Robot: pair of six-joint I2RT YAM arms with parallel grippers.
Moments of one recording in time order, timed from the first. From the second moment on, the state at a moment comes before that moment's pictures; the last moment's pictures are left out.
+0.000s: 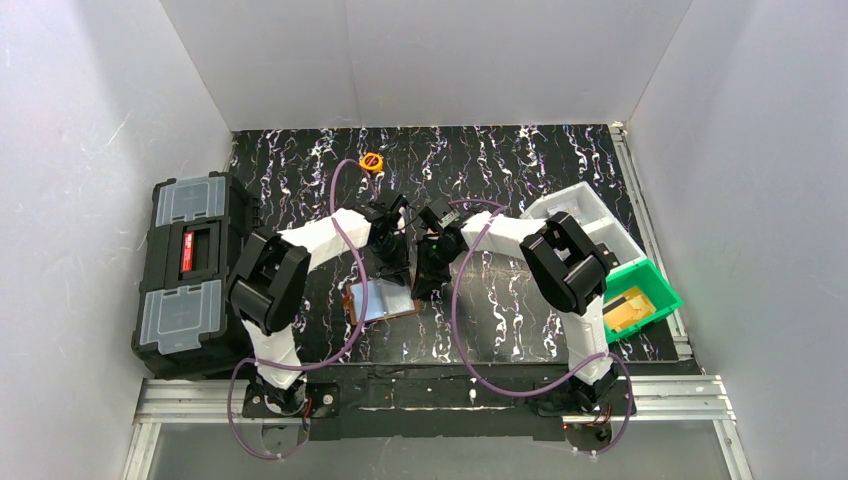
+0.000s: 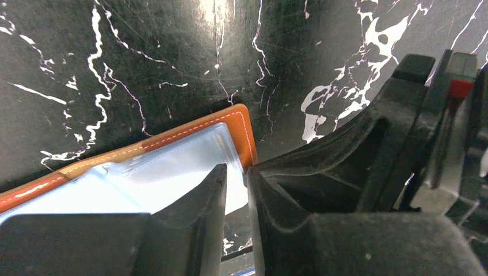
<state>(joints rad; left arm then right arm) -0.57 1.81 1.21 -0.71 0.21 -0.61 0.77 2.06 1.35 -0.53 -0.50 0.81</state>
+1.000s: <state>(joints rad) -0.57 1.71 1.08 -0.76 0.03 -0.55 0.76 2.06 1.35 -0.53 -0.52 0.84</state>
